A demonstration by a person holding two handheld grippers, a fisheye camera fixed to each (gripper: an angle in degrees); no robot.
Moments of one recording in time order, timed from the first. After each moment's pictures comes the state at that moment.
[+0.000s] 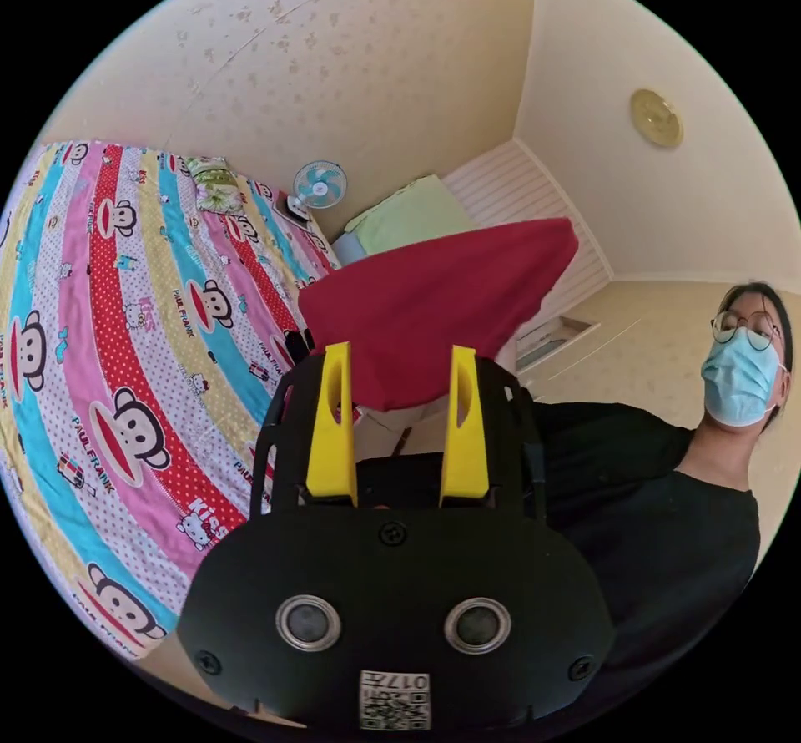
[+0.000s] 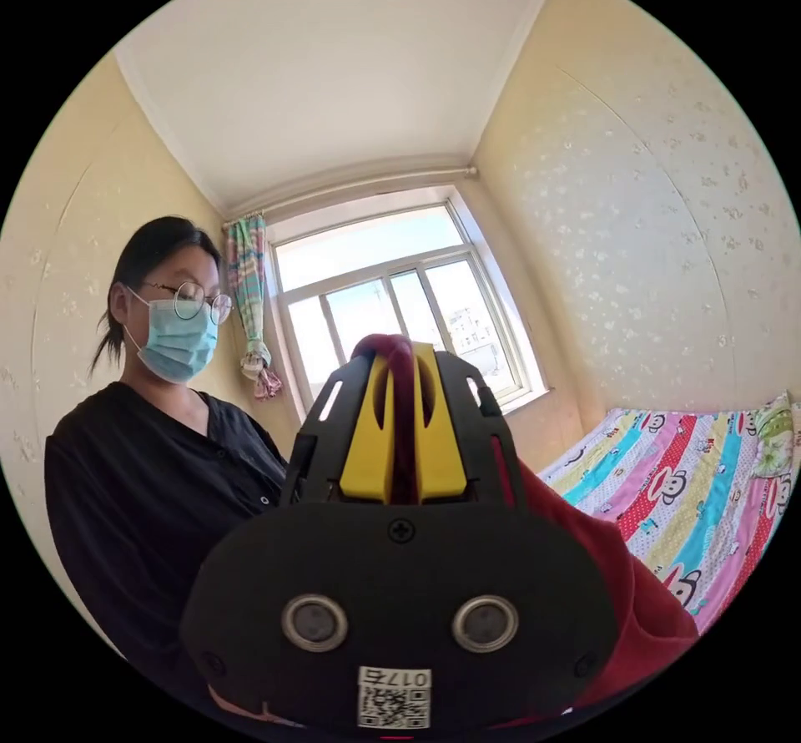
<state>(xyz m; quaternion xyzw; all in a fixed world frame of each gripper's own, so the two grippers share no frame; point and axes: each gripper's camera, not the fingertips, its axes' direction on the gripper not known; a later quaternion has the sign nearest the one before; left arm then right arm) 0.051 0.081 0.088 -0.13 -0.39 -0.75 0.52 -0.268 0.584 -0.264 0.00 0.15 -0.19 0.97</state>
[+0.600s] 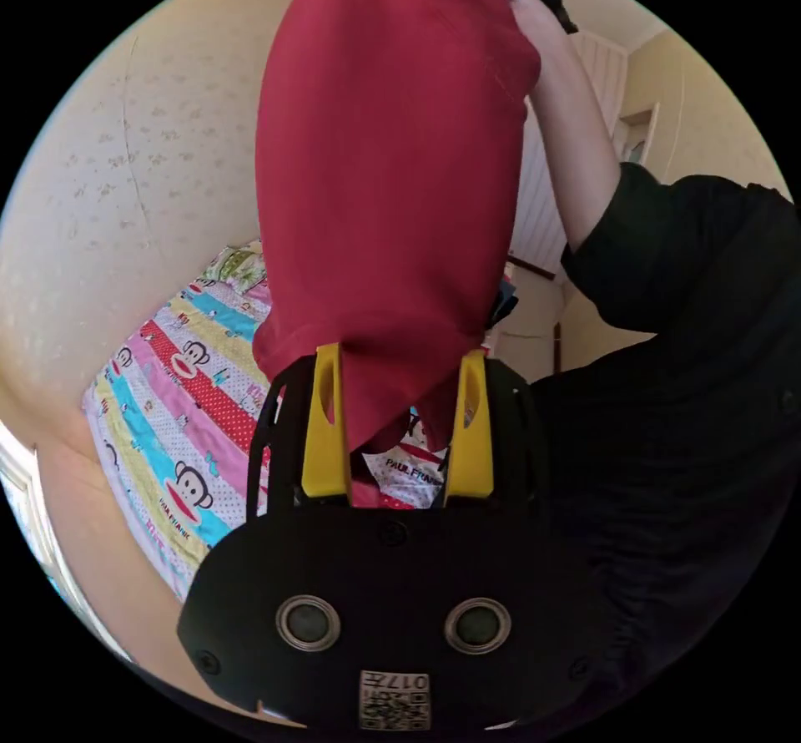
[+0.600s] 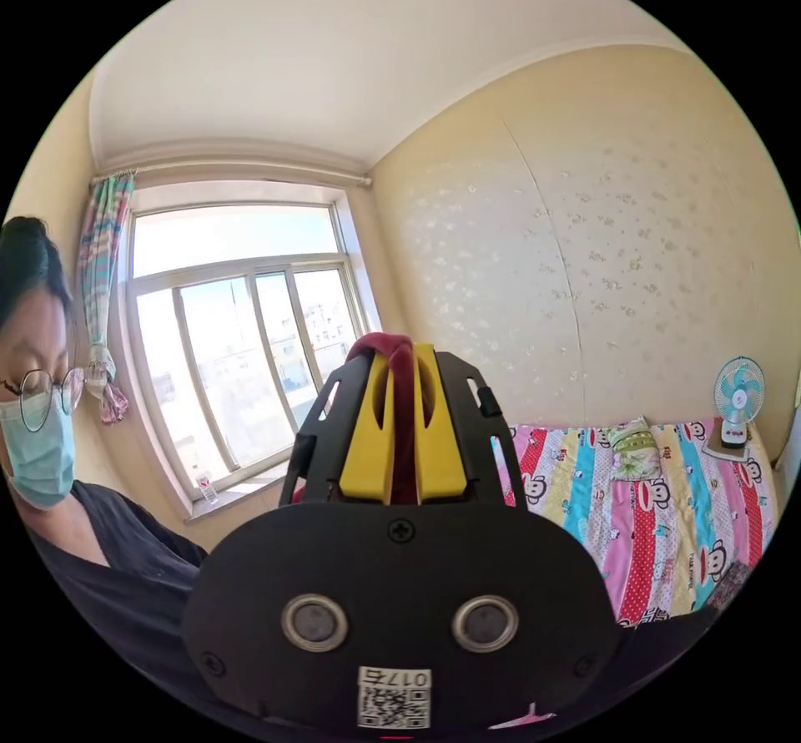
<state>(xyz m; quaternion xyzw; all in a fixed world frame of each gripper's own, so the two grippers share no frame) -0.018 0.048 0.215 -0.51 -0.40 -0.55 0.52 -0.323 0.509 -0.090 0.04 0.41 -0.21 0.89</state>
